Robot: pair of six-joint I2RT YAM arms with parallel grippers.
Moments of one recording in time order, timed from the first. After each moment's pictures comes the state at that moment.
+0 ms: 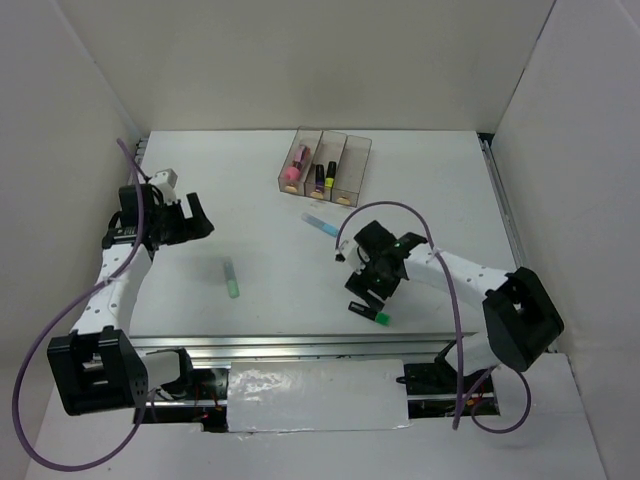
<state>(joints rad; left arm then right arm) 0.17 1.20 0.92 -0.46 0.30 -0.15 0.62 1.42 0.87 -0.73 -0.07 -0.31</state>
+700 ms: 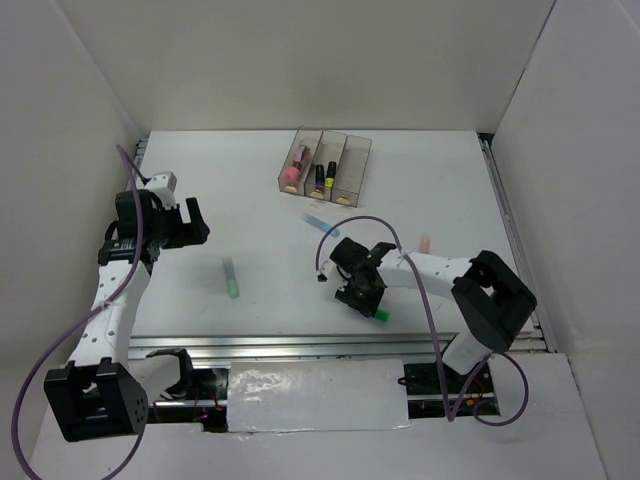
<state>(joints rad) 0.14 1.07 0.89 -0.49 0.23 -0.08 0.81 1.58 0.86 -0.69 -0.03 -0.29</state>
